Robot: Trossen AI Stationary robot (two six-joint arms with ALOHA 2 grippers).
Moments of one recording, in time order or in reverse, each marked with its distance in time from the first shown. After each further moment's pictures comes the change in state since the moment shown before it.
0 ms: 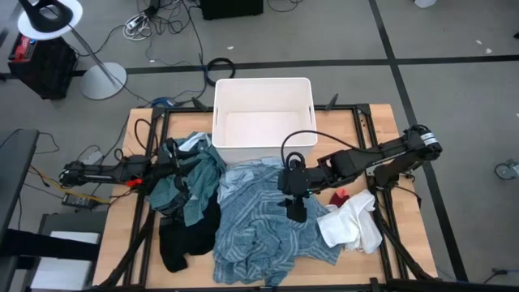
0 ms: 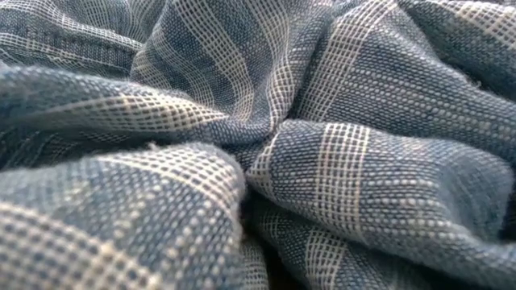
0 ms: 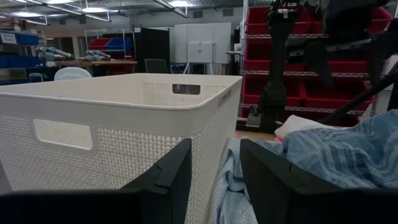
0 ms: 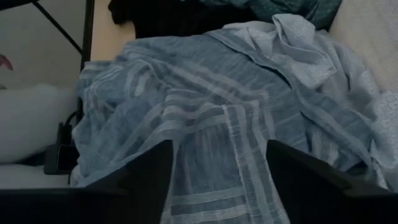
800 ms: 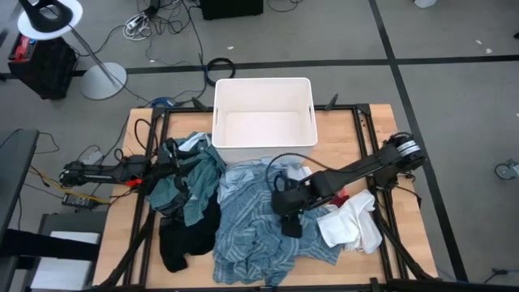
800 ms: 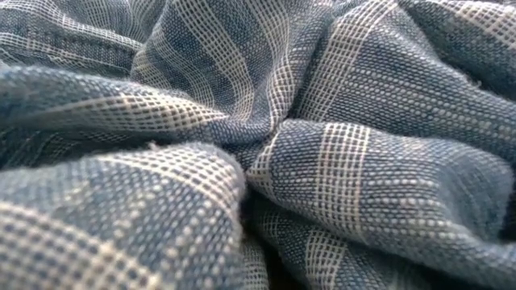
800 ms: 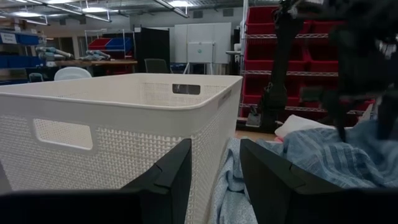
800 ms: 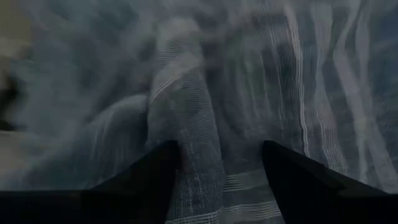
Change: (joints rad) left arm 0.000 0.000 0.000 0.000 0.000 0.000; right arm 0.050 0.221 0.000 -0.077 -0.067 0.061
